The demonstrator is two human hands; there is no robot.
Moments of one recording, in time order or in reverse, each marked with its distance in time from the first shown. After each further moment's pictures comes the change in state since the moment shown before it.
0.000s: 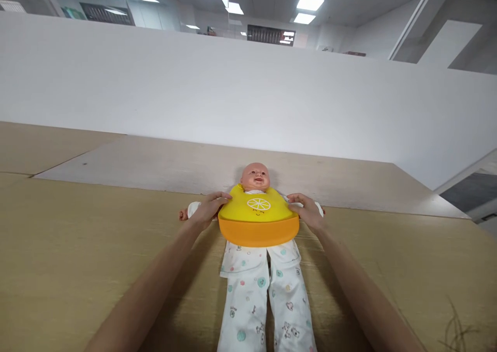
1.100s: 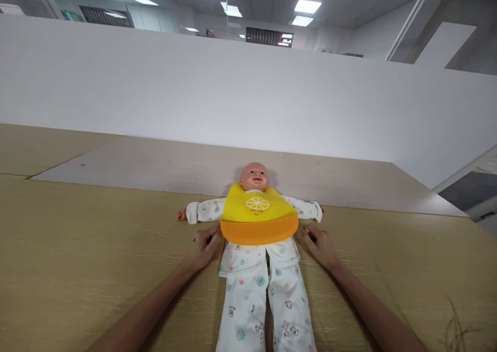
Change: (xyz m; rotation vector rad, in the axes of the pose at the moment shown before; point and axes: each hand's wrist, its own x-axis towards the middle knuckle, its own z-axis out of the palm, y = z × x) left_hand -0.058 -0.071 -0.011 0.603 0.017 0.508; right_hand -0.060 0.086 -0.019 -0.458 -0.002 -0.300
